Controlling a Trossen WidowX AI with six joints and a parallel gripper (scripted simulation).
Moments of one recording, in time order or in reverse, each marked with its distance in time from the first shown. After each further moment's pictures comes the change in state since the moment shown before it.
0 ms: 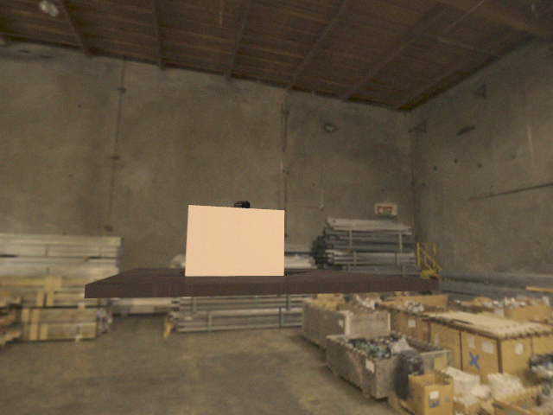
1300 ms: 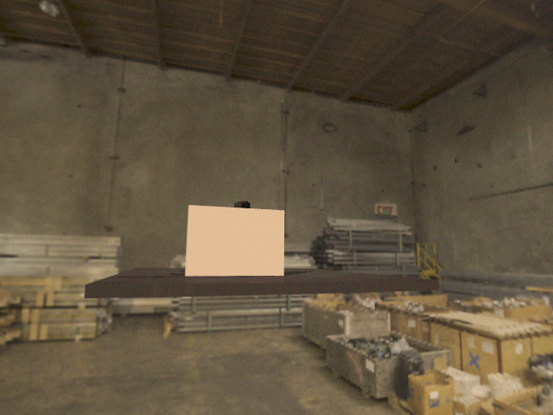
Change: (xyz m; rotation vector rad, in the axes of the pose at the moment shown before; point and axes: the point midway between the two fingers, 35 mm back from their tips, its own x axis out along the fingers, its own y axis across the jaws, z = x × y) arm 0.000 0.005 -0.001 0.000 0.004 0.000
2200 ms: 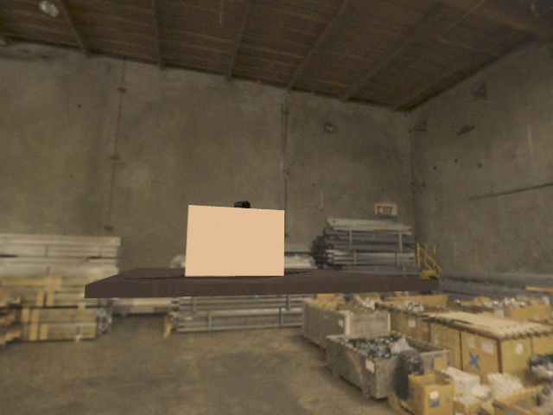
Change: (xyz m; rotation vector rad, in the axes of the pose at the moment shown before) arm 0.000 0.000 0.003 0.000 -0.006 -0.001
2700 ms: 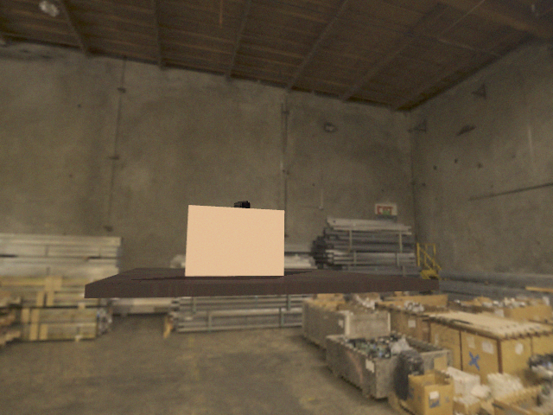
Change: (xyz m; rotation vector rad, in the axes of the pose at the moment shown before) arm 0.000 0.000 0.003 0.002 -0.001 -0.003
